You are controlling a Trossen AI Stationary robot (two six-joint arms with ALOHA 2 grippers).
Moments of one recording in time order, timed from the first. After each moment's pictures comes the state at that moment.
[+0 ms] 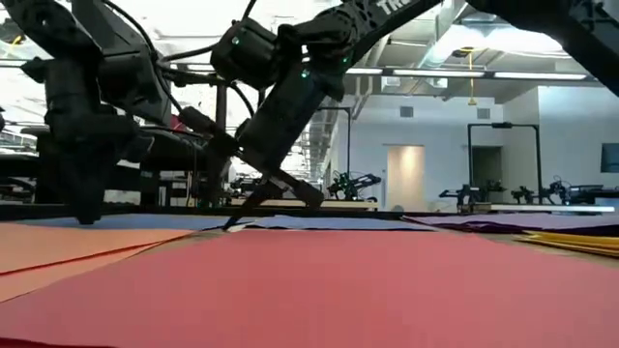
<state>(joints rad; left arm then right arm) 0.25 1.06 0.38 -0.57 0.15 -0.64 0.00 2.38 1.81 -0.38 -0.02 1.38</state>
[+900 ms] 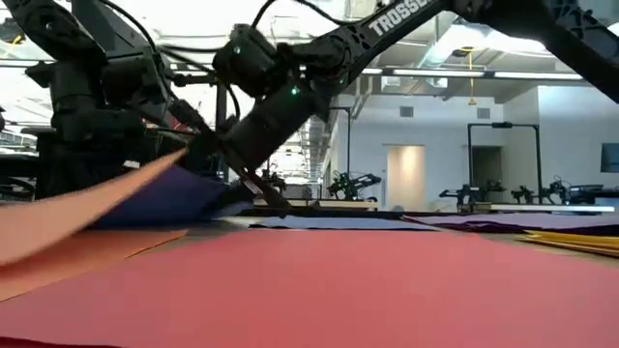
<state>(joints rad) 0.25 1.08 0.38 -0.54 0.19 -0.62 -0.04 2.40 1.81 -0.15 -0.09 1.18</state>
